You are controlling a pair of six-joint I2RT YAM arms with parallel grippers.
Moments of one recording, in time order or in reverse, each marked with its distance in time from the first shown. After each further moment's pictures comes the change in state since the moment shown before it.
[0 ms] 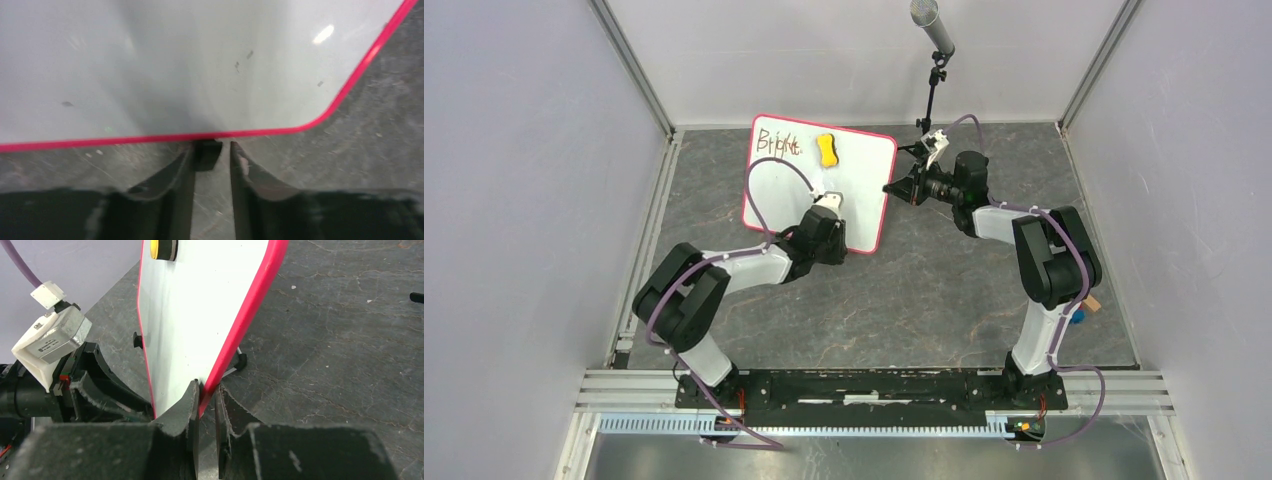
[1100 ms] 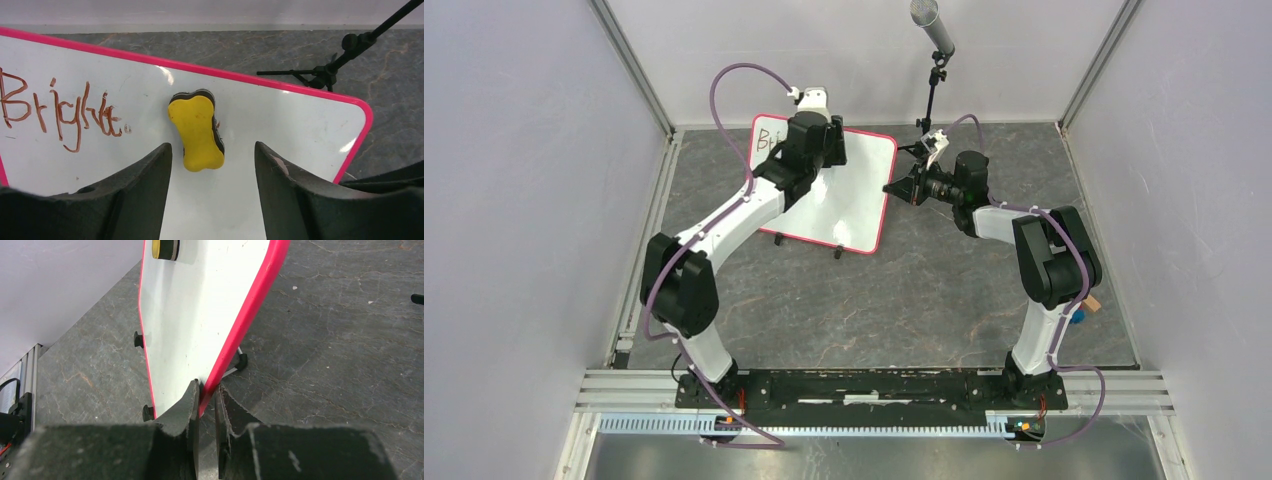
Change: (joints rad) left arm 0.138 0.058 0.641 -0.224 -0.195 0.102; right arm -0.001 0.000 0.000 0.002 -0.014 -0.005
